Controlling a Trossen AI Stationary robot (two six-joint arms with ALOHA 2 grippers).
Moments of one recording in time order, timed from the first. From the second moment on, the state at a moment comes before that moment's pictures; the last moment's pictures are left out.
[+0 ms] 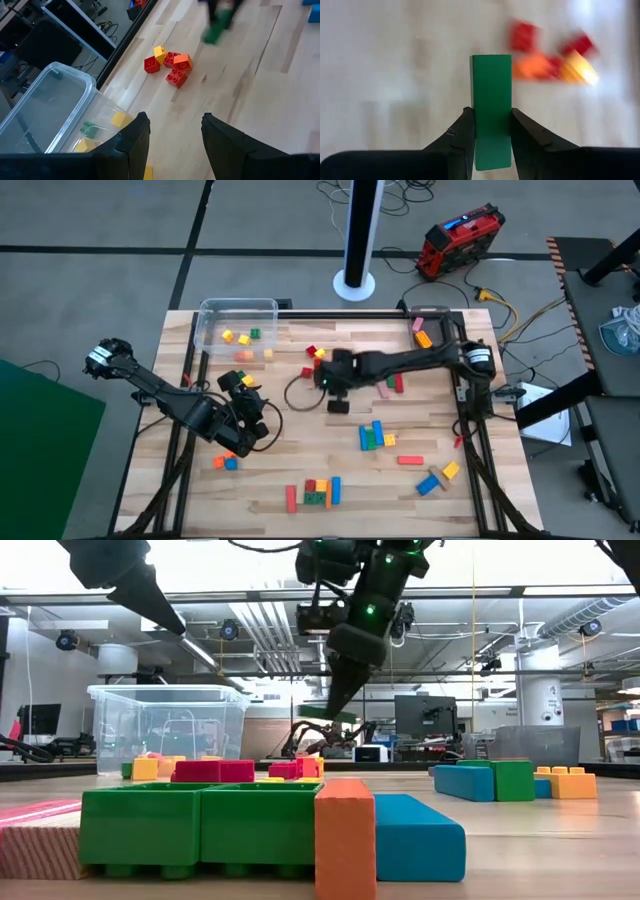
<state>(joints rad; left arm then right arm) -0.52 1.30 0.98 -1.00 -0.94 -0.75 -0.05 1.96 1.53 -0.73 0.21 -0.05</state>
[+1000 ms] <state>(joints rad) -0.51 1.30 0.92 -1.00 -1.01 -0.68 -0.61 1.79 1.51 -1.36 0.68 0.47</state>
